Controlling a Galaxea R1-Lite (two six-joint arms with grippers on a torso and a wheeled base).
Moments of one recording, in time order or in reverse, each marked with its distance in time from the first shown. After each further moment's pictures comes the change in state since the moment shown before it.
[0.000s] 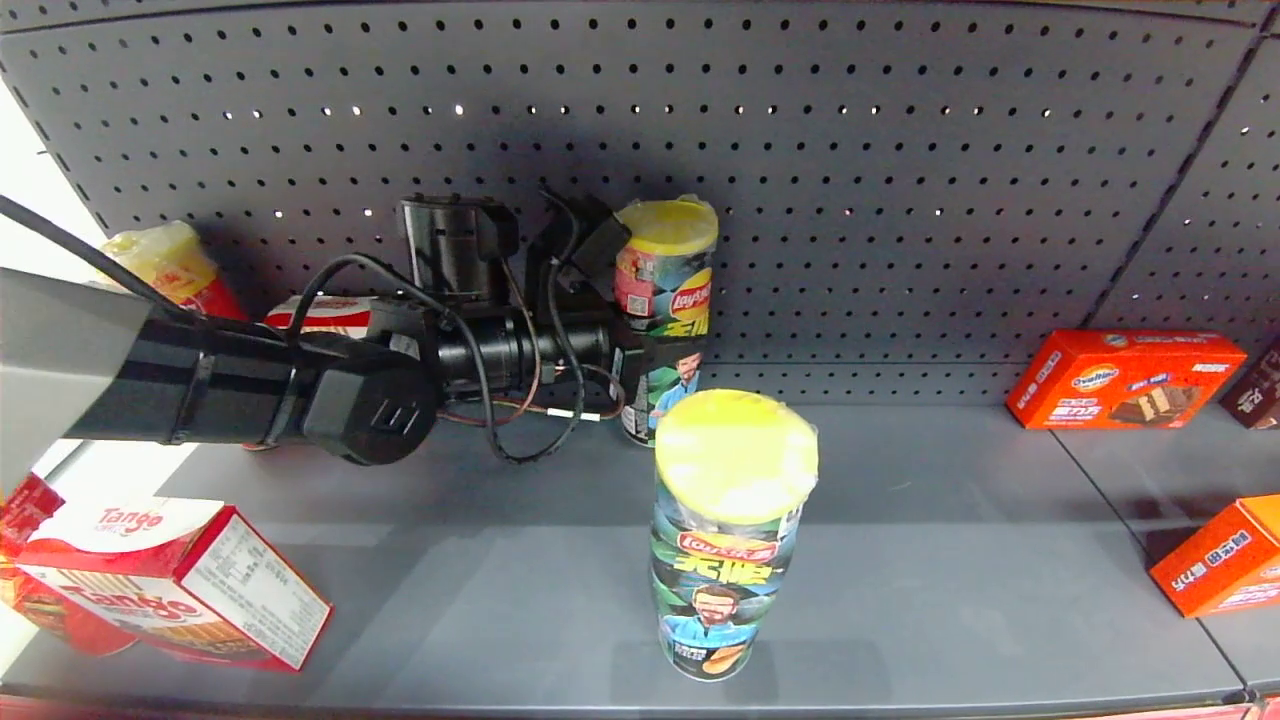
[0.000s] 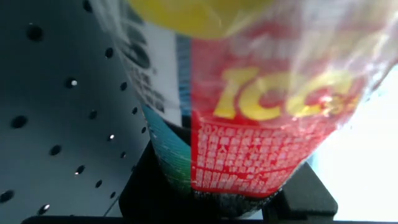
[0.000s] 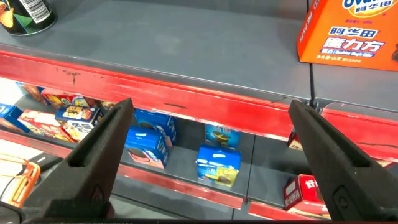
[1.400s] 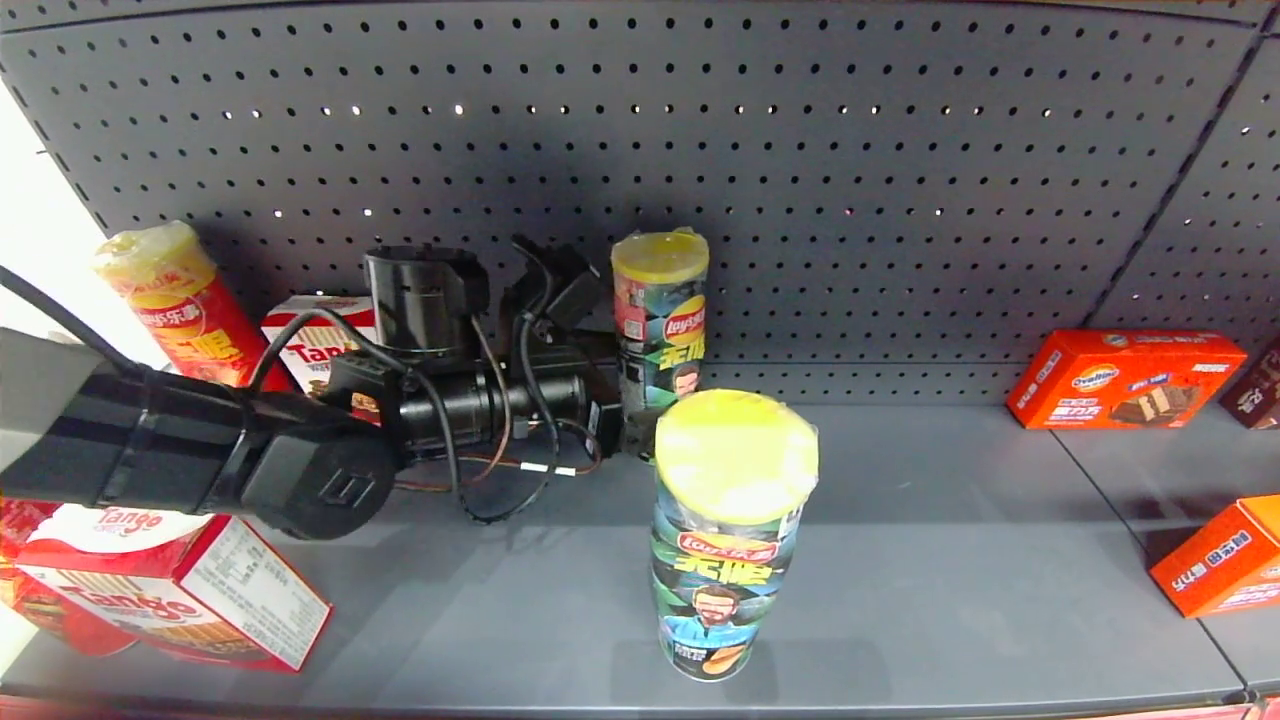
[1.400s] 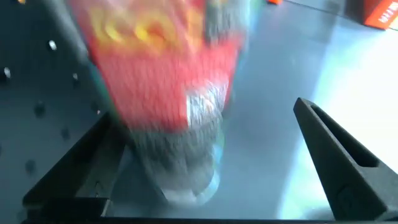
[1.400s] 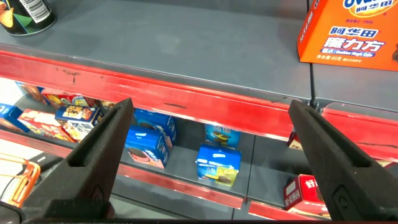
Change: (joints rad) left arm -0.001 -0.092 0.258 -0.128 0.026 0.000; right arm 0.000 0.001 0.000 0.000 0.000 0.000
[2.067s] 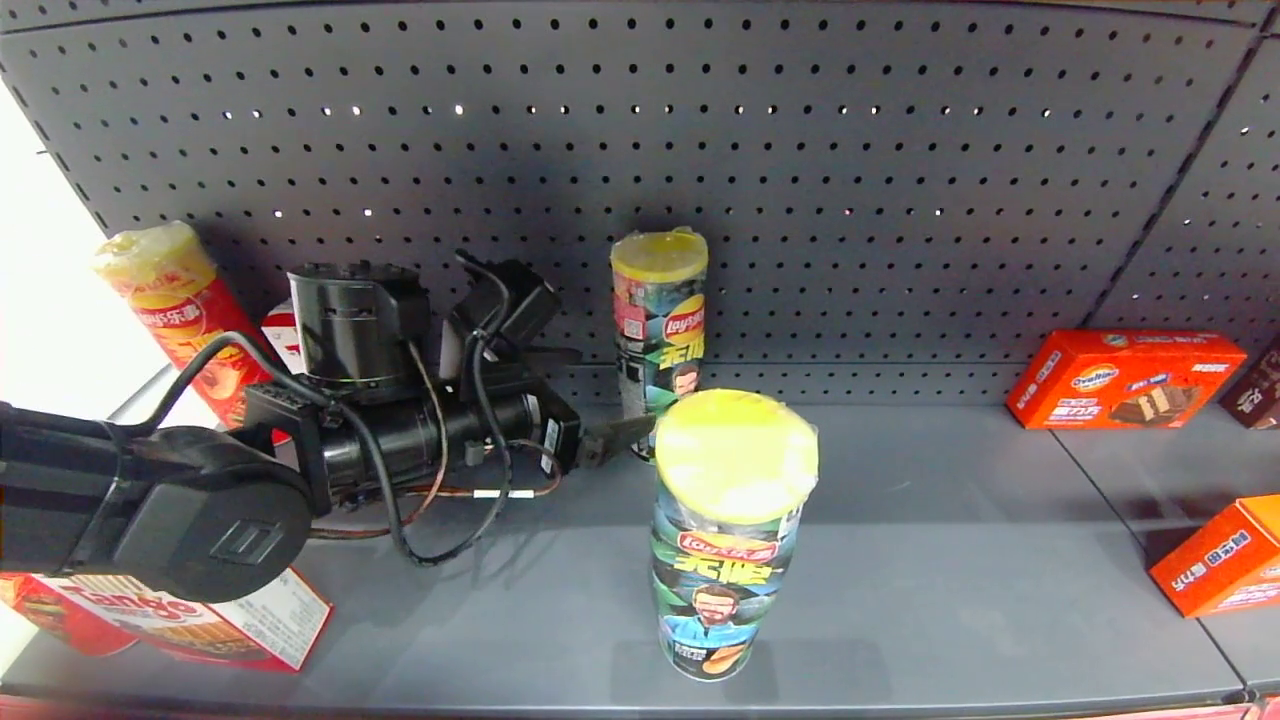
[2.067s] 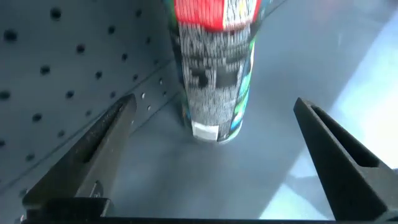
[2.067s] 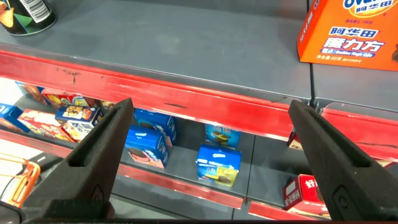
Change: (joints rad) left arm 0.009 -0.124 0.162 -0.001 0.234 -0.002; right arm 0.000 0.000 0.000 0.000 0.000 0.000
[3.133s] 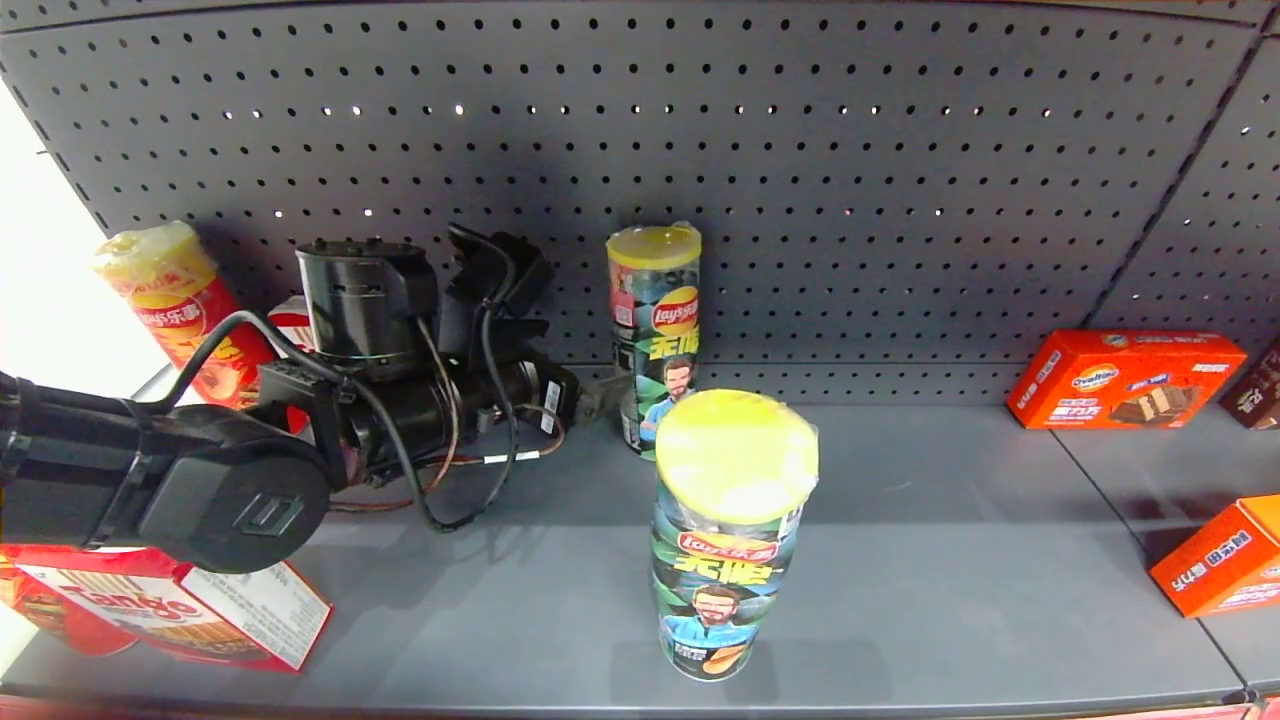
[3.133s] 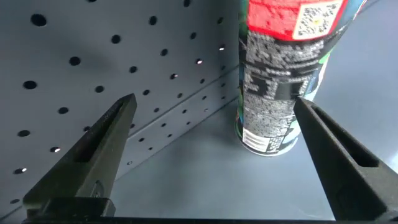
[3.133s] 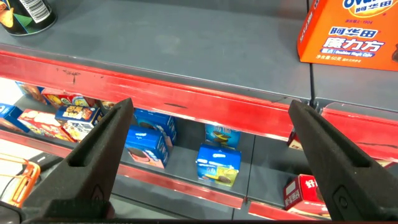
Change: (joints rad) left arm 0.001 0.027 -0.070 0.000 0.223 -0.002; right arm 0.000 0.000 0.000 0.000 0.000 0.000
